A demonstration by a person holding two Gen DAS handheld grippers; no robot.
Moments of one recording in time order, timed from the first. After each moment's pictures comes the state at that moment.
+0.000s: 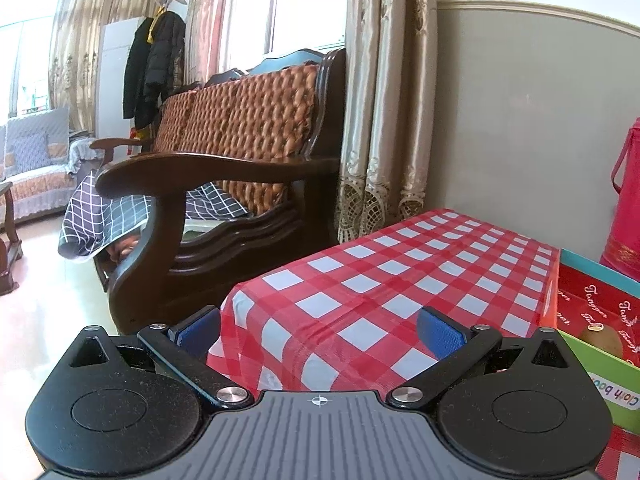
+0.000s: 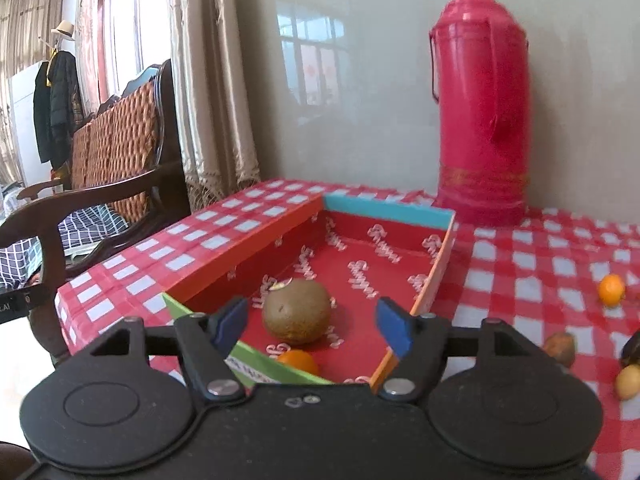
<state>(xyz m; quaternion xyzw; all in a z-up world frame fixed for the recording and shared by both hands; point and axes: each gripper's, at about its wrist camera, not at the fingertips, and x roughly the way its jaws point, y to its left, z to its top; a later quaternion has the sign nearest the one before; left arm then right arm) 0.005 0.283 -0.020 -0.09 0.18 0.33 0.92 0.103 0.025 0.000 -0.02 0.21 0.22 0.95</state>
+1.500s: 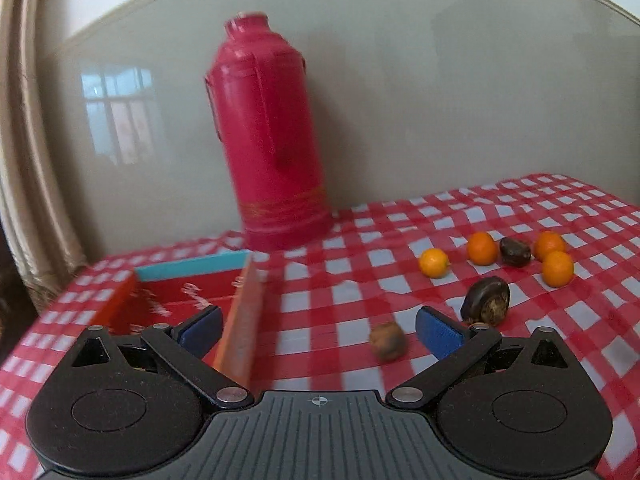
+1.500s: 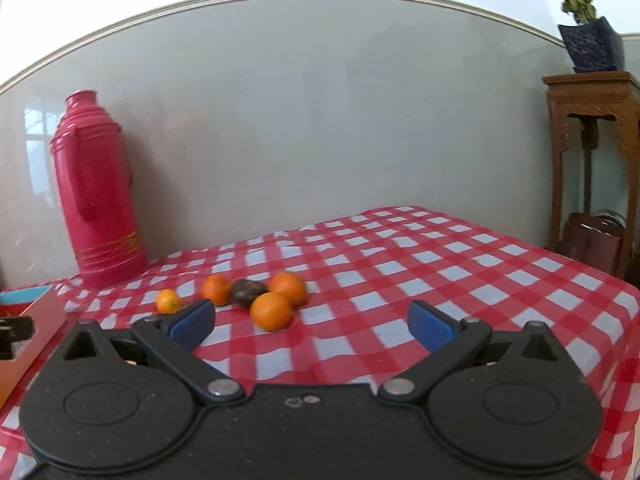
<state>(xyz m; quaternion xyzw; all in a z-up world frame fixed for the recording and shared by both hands) 0.119 -0.029 0.009 0.10 0.21 -0.05 0.97 0.003 -0.252 -0.021 0.10 0.11 -0.18 0.97</state>
